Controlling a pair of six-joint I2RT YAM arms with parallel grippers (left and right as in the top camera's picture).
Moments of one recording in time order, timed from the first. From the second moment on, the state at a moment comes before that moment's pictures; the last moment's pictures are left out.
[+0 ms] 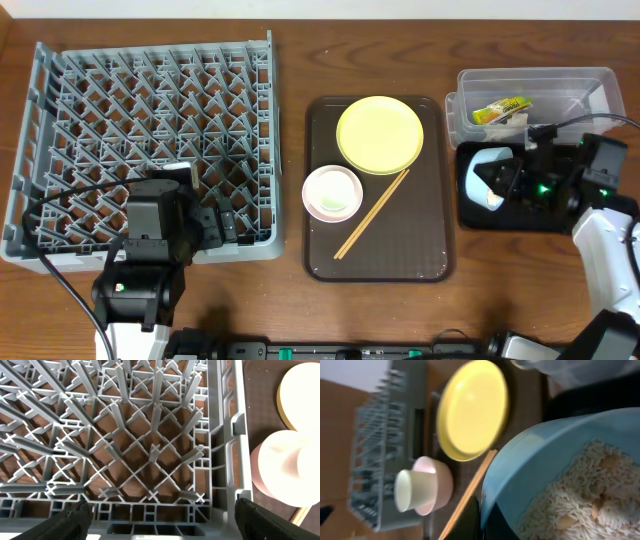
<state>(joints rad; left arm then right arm) -0.04 0.81 0.79 -0.85 0.01 -0.20 -0.36 1.40 0.83 -0.51 -0.90 0.11</state>
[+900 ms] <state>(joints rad) -0.04 0.81 0.79 -0.85 0.01 -0.20 -0.65 1.68 0.79 -0.33 -1.50 0.03</state>
